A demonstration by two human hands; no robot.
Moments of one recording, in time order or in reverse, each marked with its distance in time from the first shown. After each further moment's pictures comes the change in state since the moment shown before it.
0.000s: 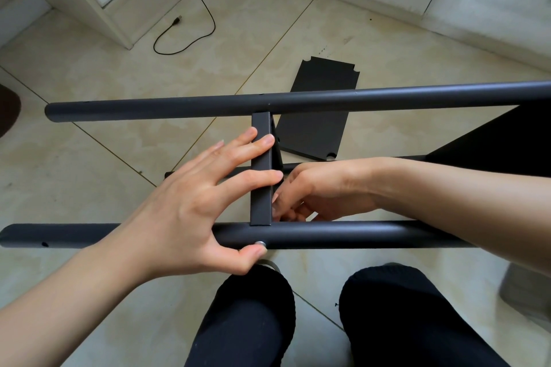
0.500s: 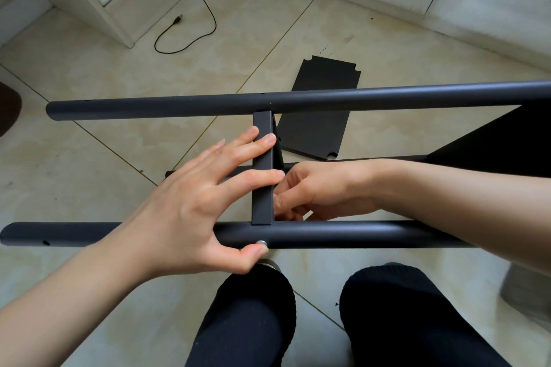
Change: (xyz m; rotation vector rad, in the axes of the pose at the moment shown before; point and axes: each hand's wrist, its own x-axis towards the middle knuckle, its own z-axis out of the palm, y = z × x) left_hand 0.000 0.000 0.000 0.003 -0.003 0.005; right_hand 0.001 0.002 0.004 -0.044 0.041 -0.087
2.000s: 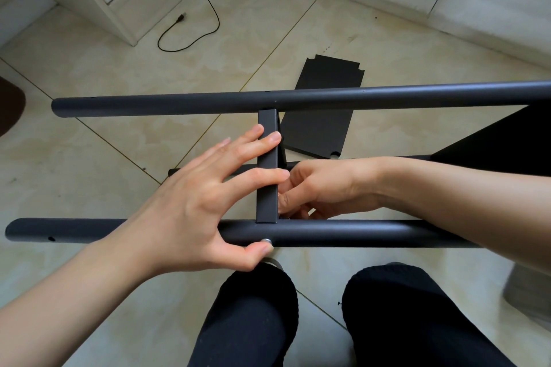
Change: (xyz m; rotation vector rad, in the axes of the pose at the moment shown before) left_hand 0.000 -0.002 0.002 -0.017 0.009 0.014; right_hand 0.001 -0.001 0.000 0.015 -0.011 -0.007
